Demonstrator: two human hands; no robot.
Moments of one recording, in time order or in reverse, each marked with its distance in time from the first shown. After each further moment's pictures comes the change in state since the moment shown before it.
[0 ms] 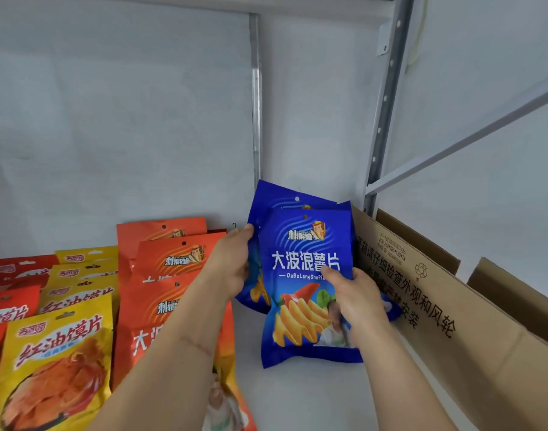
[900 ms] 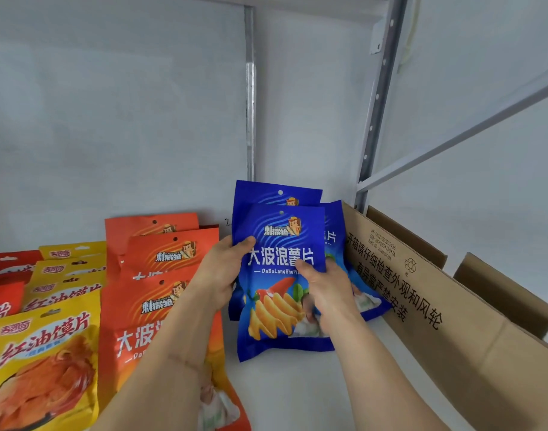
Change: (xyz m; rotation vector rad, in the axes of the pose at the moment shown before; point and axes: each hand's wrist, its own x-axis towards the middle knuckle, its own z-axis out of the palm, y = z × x) left_hand -0.018 -0.014 -0.010 0.094 -0.033 0.073; right_hand -0.003 -0.006 0.028 0.031 -0.012 -0.021
